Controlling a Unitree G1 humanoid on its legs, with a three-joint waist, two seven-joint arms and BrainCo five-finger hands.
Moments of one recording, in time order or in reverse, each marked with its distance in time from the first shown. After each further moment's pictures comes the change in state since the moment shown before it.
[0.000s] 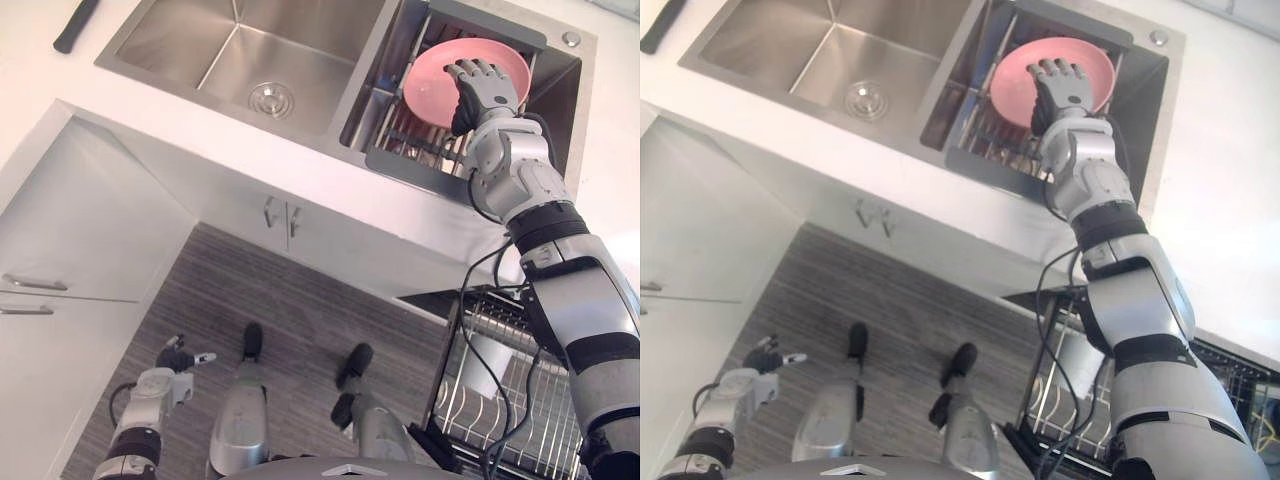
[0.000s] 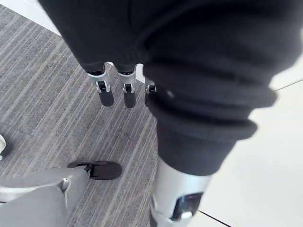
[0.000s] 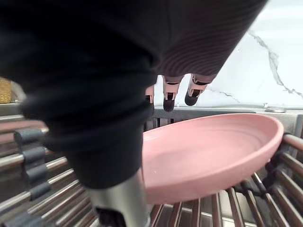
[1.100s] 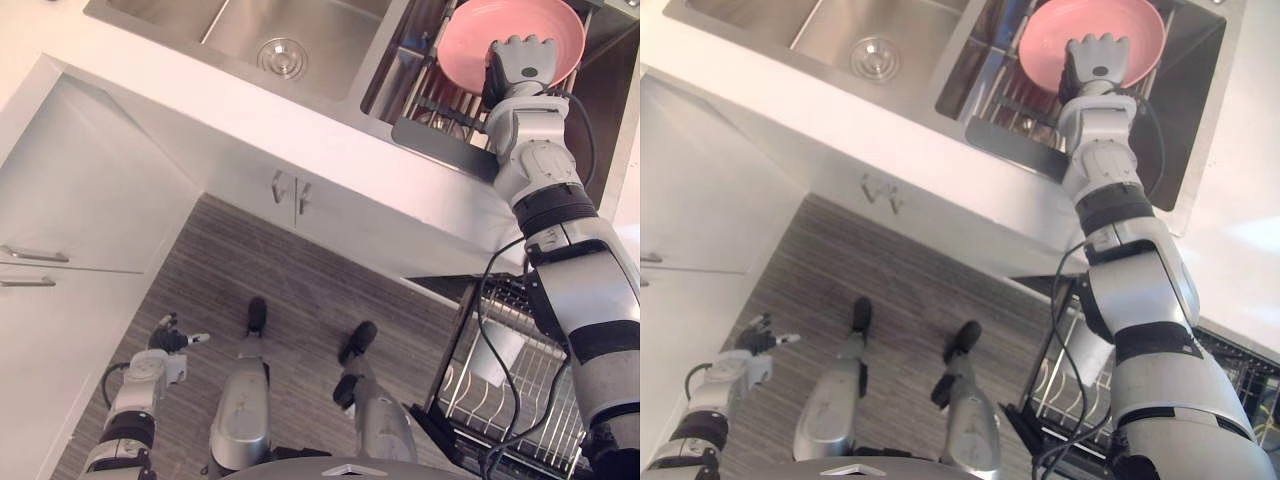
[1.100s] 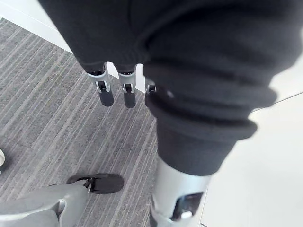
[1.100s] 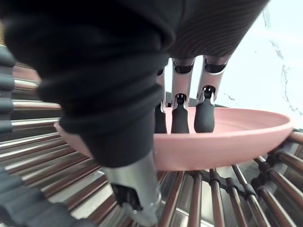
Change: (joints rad) left arm -0.060 0.041 0.001 0.002 -0.002 -0.034 0.008; right arm -0.085 -0.001 0.002 0.077 -0.236 0.144 -0.108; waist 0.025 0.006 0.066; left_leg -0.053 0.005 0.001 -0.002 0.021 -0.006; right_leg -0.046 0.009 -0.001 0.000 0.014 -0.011
